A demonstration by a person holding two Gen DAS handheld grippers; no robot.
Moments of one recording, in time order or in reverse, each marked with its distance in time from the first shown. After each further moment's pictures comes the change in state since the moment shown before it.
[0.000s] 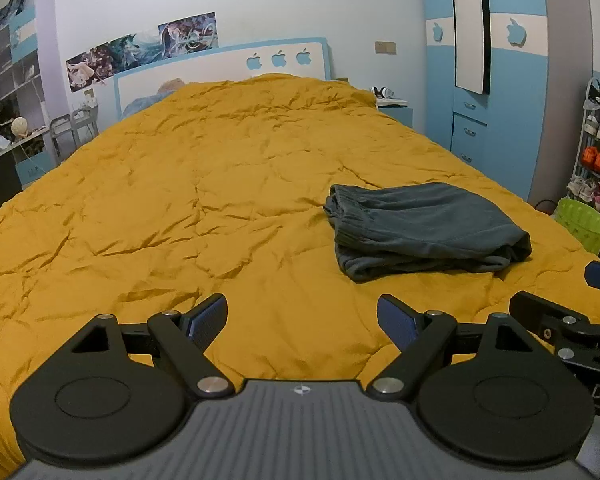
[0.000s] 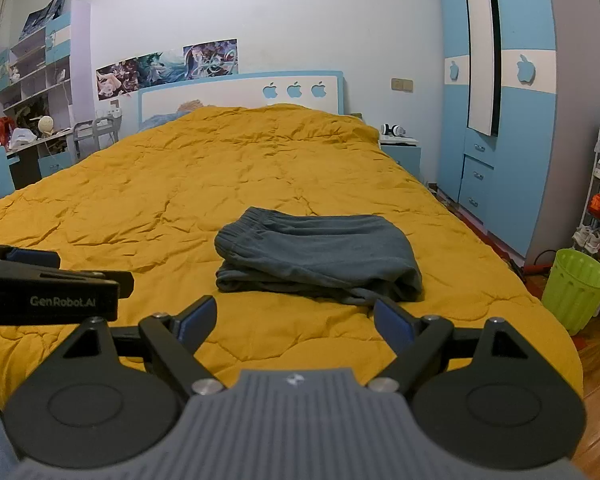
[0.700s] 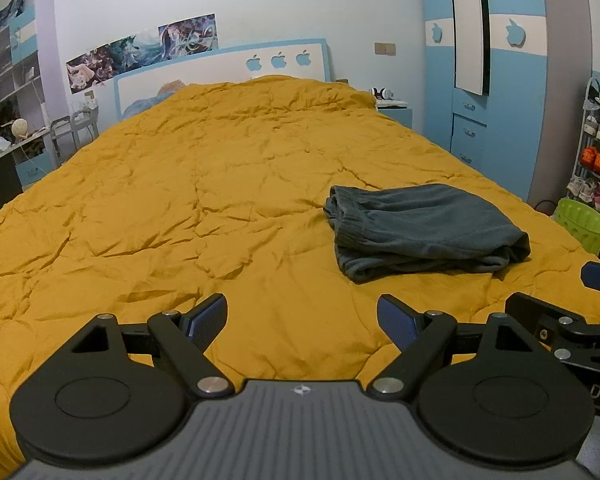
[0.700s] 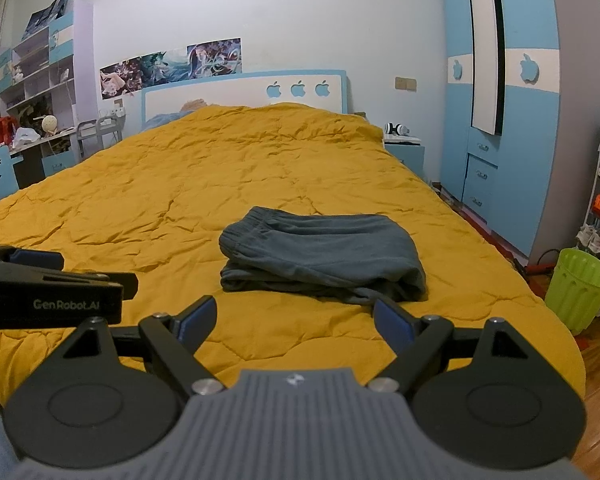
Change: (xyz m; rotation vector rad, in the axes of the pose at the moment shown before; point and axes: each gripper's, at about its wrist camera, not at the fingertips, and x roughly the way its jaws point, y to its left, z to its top) left arm -0.002 -0.002 0.001 0.000 -0.006 0.000; right arm 0.000 0.001 -0.001 -0.002 0.004 0.013
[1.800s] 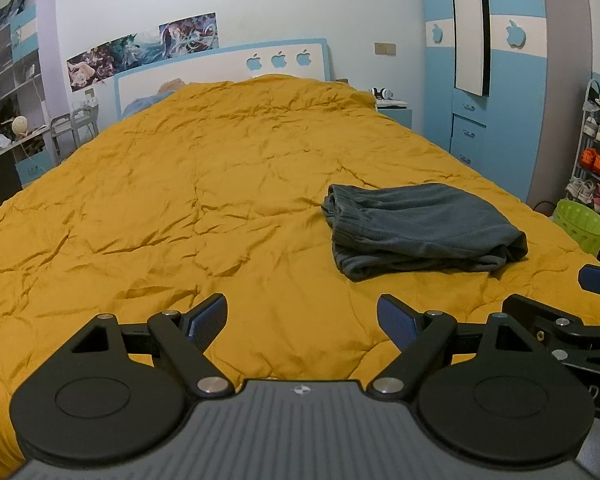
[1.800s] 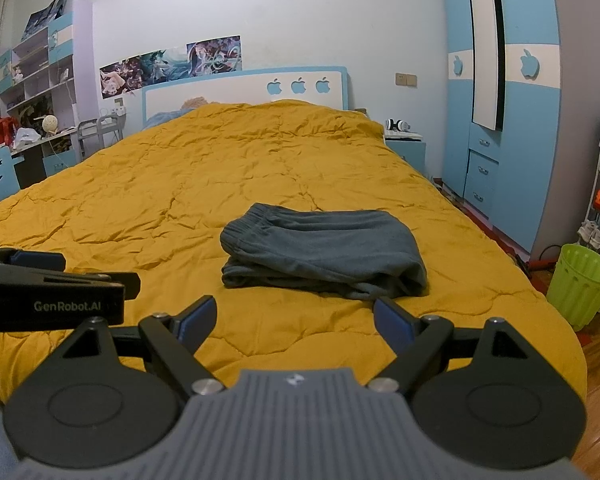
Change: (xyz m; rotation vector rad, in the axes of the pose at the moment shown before) left arm -0.003 -0.005 0.001 -0.008 0.003 0.000; right arm 0.000 0.003 0.001 0.008 0.010 0.006
